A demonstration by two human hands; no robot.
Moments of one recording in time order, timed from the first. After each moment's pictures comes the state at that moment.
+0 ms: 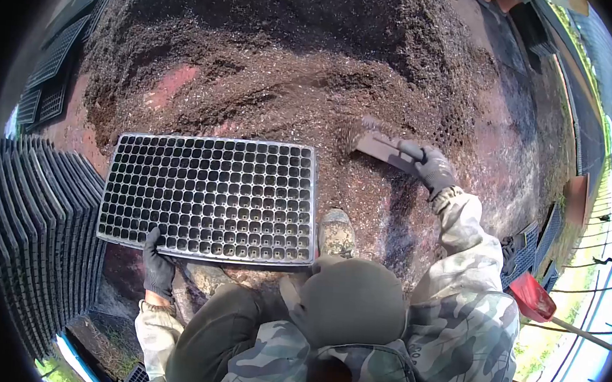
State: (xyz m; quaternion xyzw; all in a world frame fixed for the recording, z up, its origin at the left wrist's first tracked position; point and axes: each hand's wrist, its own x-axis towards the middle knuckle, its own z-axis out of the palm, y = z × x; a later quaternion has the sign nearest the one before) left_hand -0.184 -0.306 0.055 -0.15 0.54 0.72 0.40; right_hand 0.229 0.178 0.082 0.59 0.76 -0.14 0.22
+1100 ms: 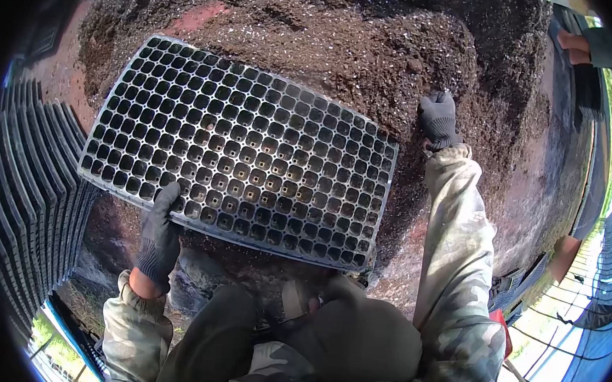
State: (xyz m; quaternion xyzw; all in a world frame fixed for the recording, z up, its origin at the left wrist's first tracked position) left_hand -0.211 -0.230 0.053 -0.10 0.70 0.54 0.45; right_hand 0.025 0.246 -0.034 0.58 0.70 -0.40 -0.12
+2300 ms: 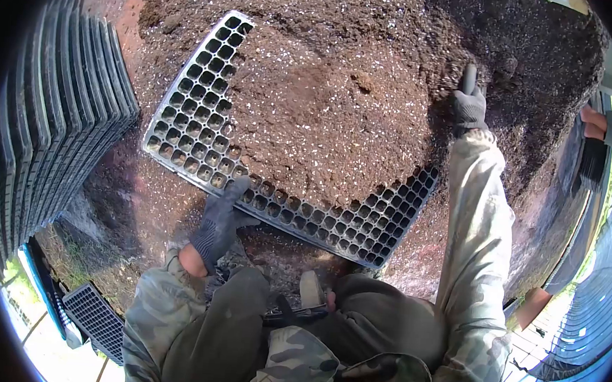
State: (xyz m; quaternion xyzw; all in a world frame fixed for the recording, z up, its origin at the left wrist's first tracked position) left_hand -0.176 -0.258 0.018 -0.27 0.59 0.58 0.50; right_hand -0.084 0.292 -0.056 0.52 0.78 -0.33 -0.07
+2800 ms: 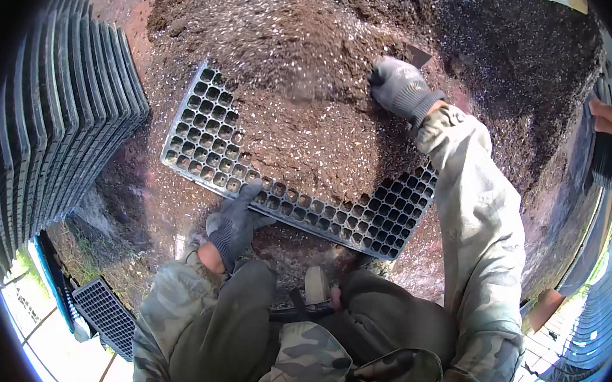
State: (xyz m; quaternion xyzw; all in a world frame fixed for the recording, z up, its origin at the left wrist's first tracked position) left_hand -0.158 -0.256 0.017 -0.27 0.58 0.55 0.54; right_hand -0.206 0.105 0.047 0.21 0.90 -0.21 0.32
